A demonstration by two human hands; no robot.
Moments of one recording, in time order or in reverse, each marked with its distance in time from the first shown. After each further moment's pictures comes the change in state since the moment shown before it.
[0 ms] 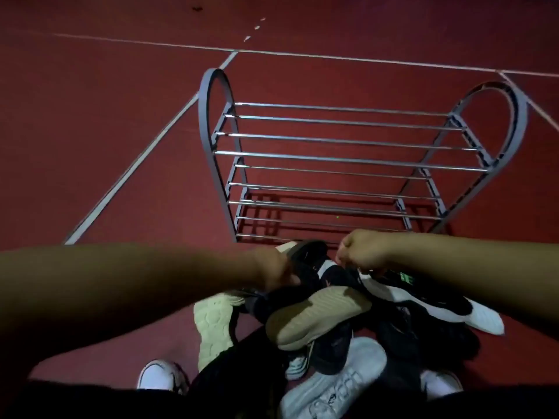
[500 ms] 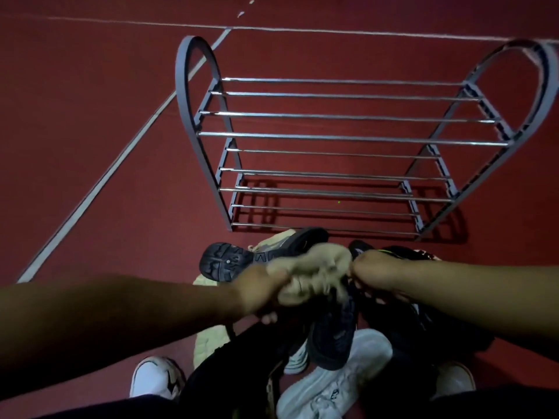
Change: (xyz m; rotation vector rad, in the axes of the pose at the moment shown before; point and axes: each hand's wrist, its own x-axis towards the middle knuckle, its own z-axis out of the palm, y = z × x) left_hand -0.020 0.009 0.065 -1.088 0.149 -0.278; right_hand 0.006 0.041 0.048 0.326 0.024 0.276
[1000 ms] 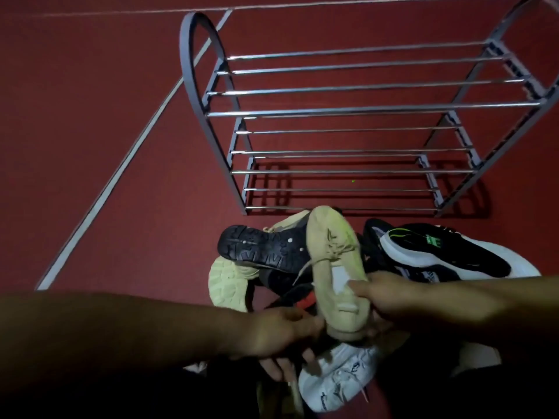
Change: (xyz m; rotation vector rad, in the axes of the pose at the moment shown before) left_hand -0.067 -0.011 0.022 -0.092 -0.511 -0.360; right_hand -0.035 0.029 0.061 0.368 -0.190 0.012
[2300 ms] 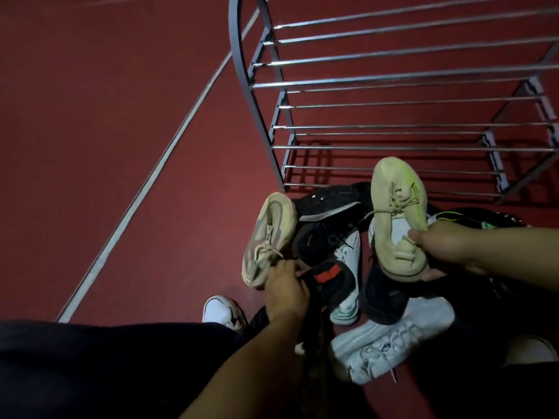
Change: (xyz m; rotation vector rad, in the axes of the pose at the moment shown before) left_hand 0.110 -0.068 -0.016 0.240 1.288 0.245; right_hand 0.030 -0.037 -0.050 -0.140 0.136 0.001
